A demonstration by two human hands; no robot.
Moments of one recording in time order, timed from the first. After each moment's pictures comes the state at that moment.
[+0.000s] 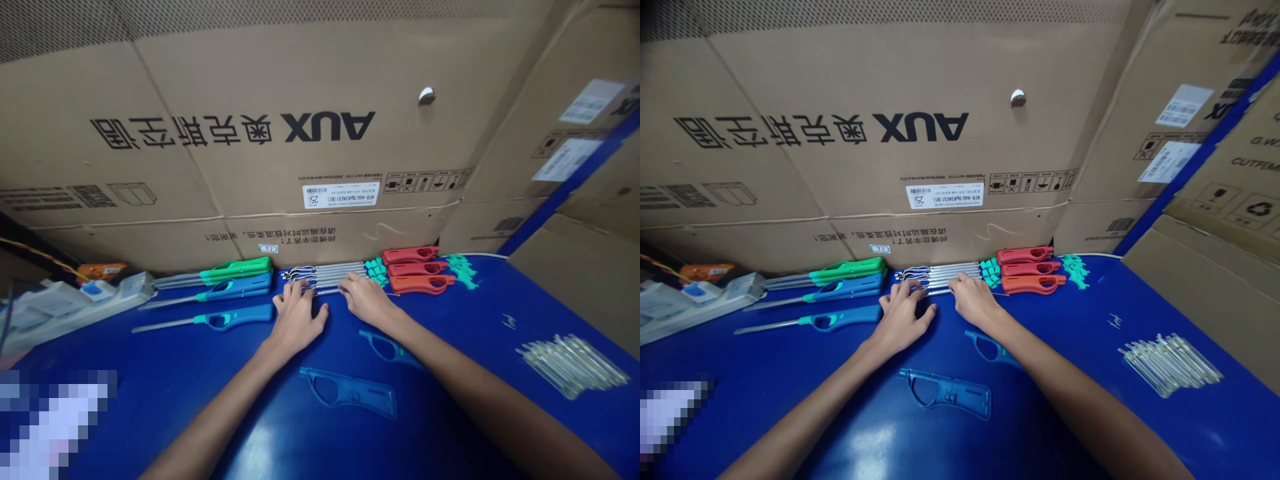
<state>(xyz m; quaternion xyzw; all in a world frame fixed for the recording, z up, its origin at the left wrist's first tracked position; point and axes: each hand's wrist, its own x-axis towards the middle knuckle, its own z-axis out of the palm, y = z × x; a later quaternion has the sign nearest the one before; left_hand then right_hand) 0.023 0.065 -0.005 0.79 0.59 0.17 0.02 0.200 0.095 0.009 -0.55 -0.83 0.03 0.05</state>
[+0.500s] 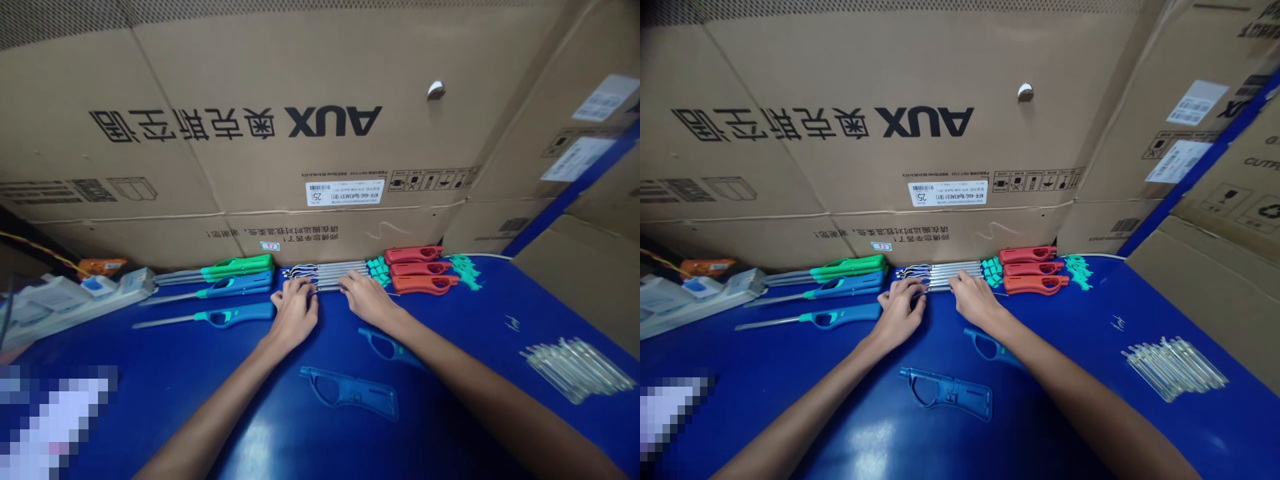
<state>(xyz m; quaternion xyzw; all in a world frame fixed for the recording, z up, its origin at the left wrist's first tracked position) 0.015 0.075 -0.017 0.76 0.60 0.26 0.08 0.199 0.097 0.005 -0.53 -0.84 0.02 0.06</state>
